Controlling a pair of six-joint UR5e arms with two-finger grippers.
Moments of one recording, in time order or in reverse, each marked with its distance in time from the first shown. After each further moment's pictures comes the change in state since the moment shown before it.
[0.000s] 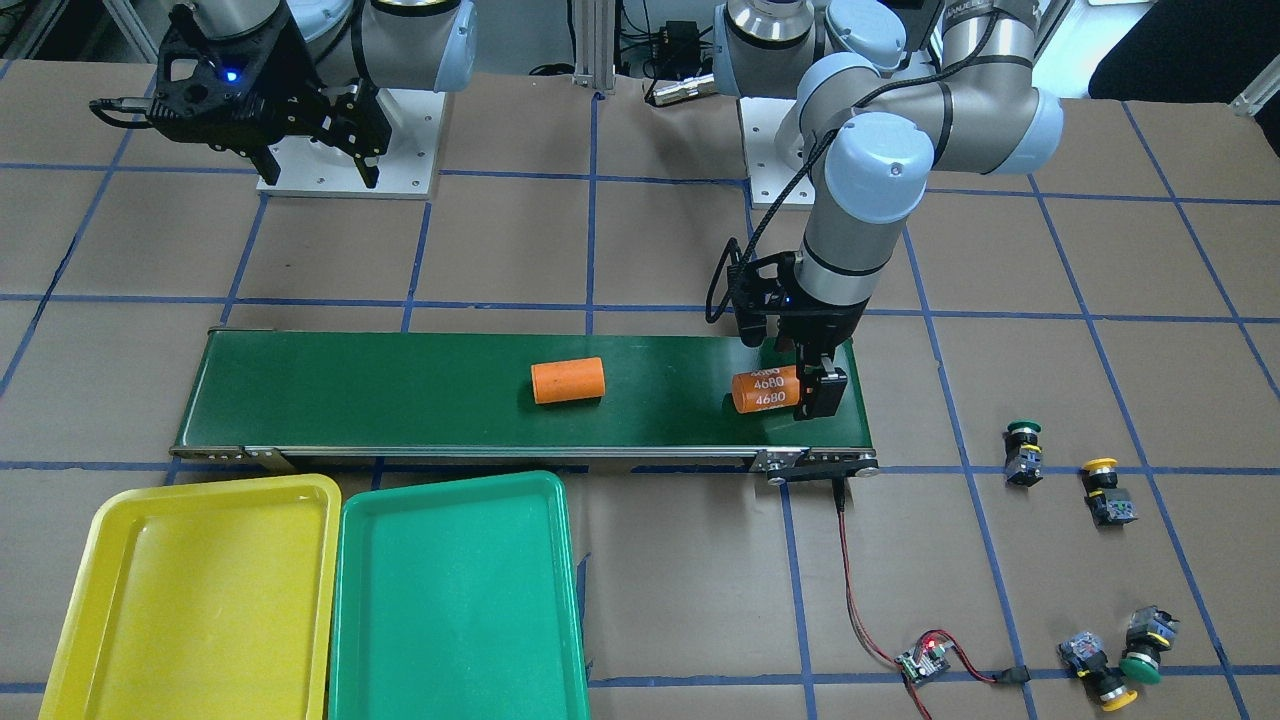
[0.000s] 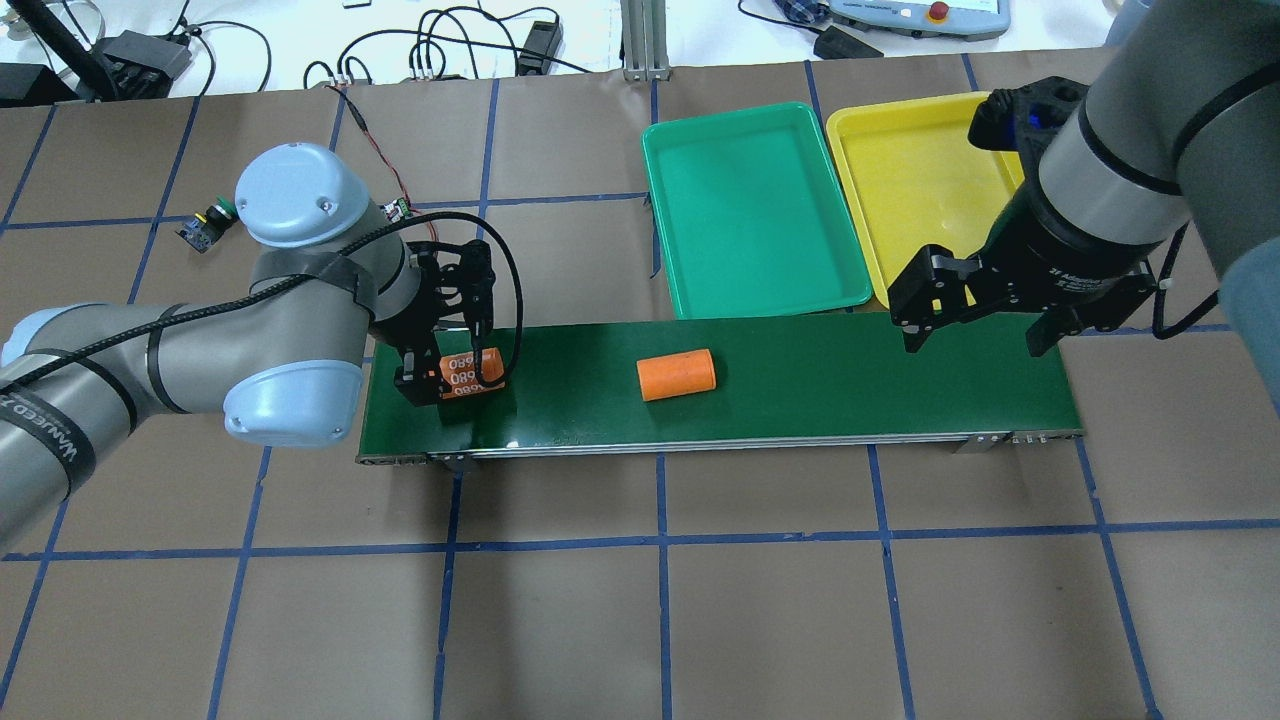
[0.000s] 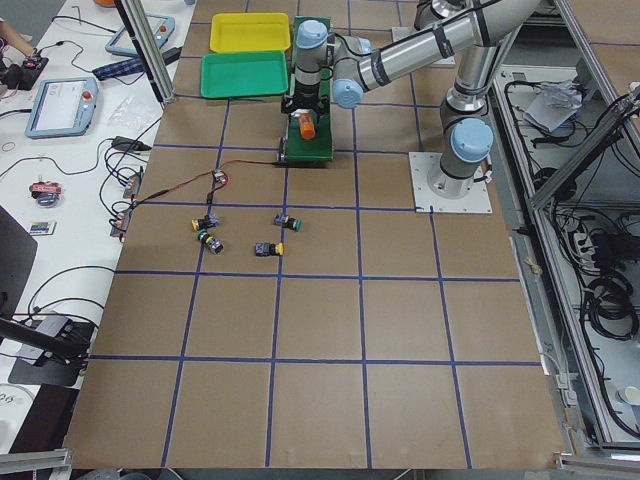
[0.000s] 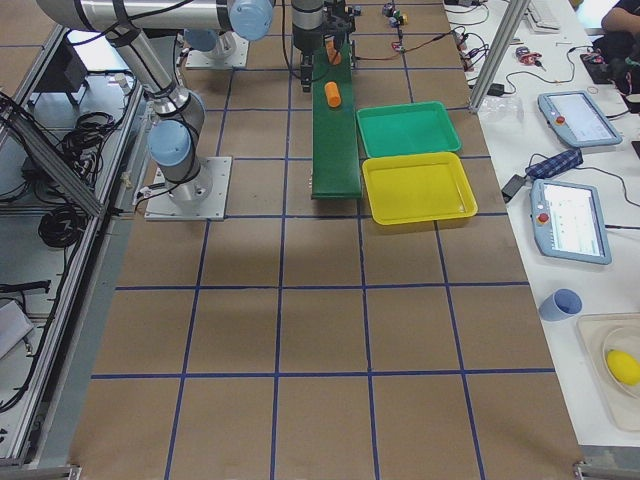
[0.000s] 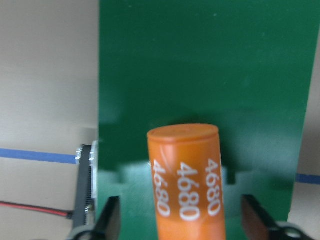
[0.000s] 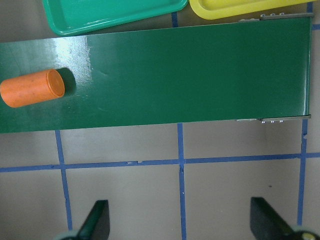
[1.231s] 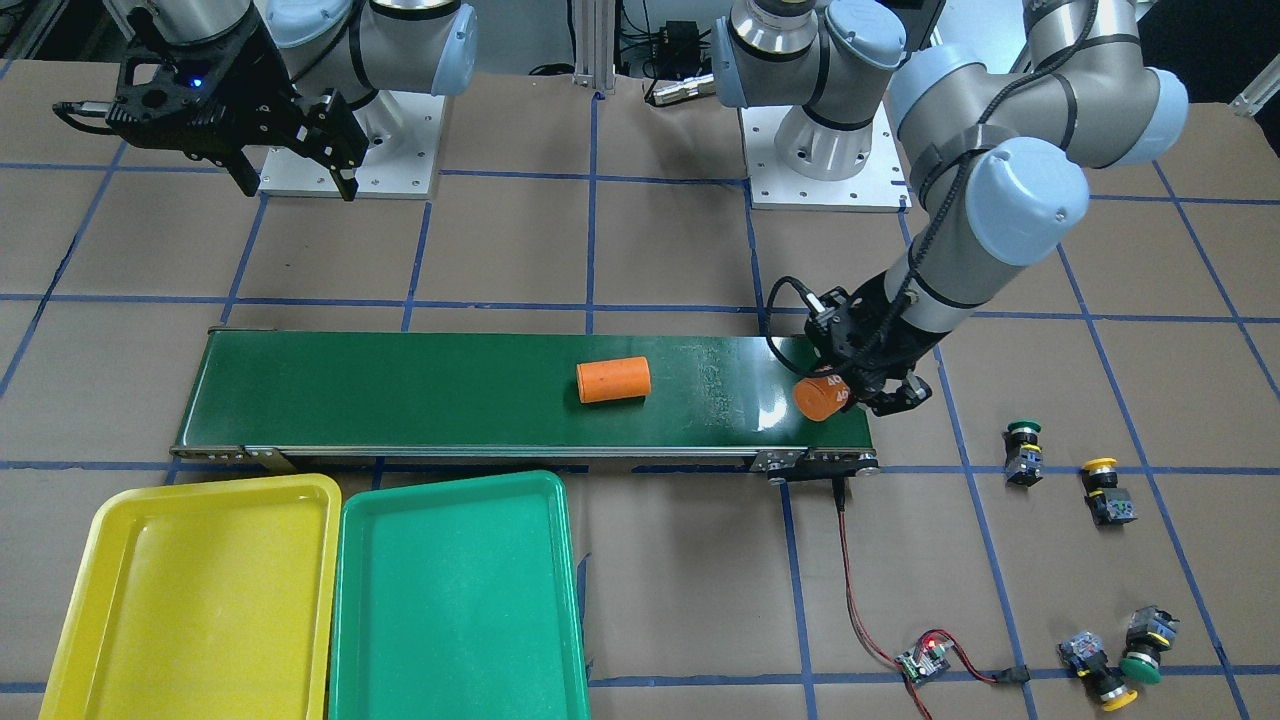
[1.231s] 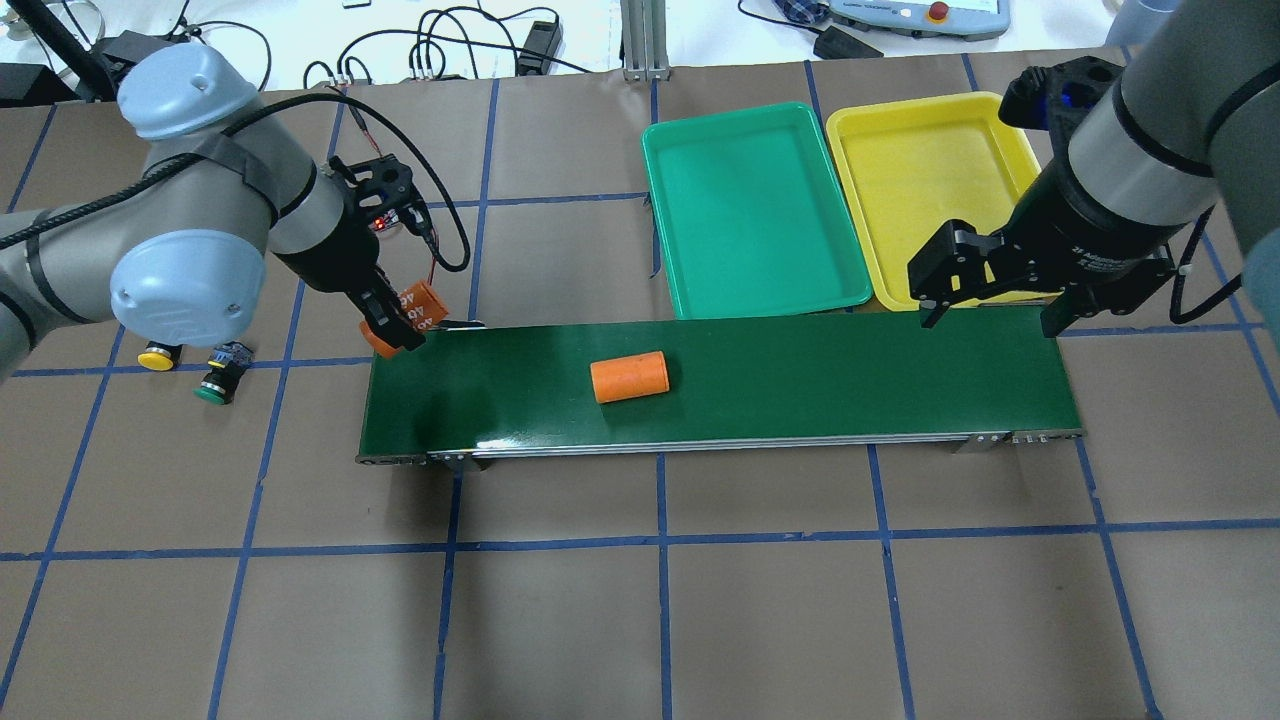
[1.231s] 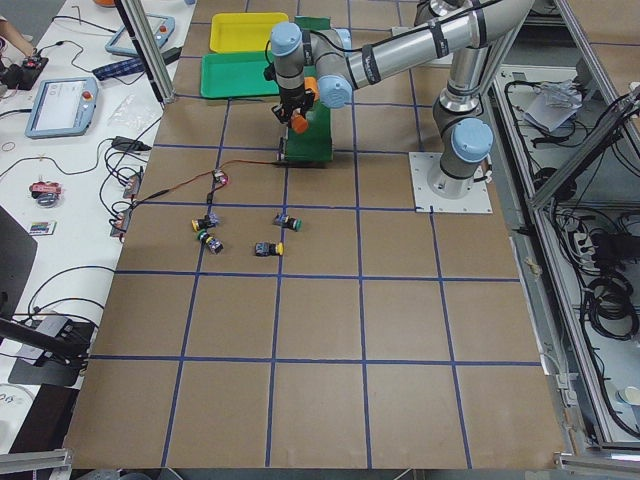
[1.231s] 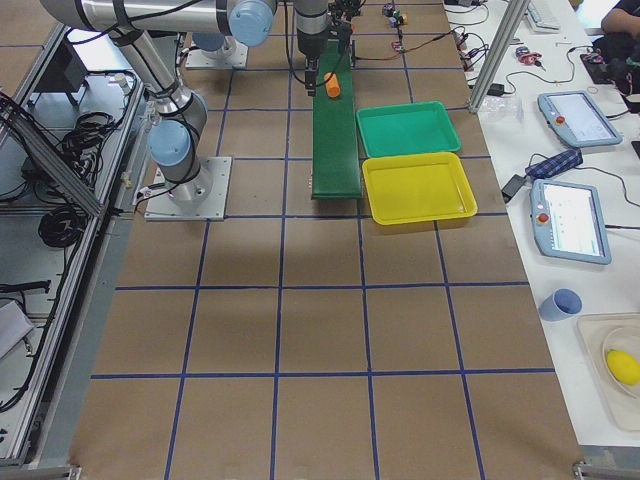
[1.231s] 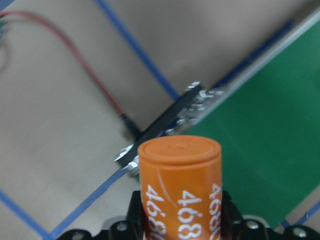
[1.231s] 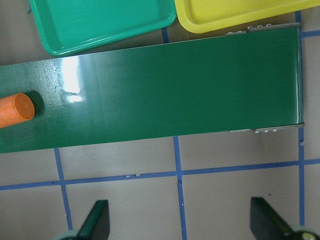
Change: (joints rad) left arm 0.098 -0.032 0.132 -0.283 -0.117 -0.269; right arm -0.040 0.008 -0.001 -0.034 0.026 0.001
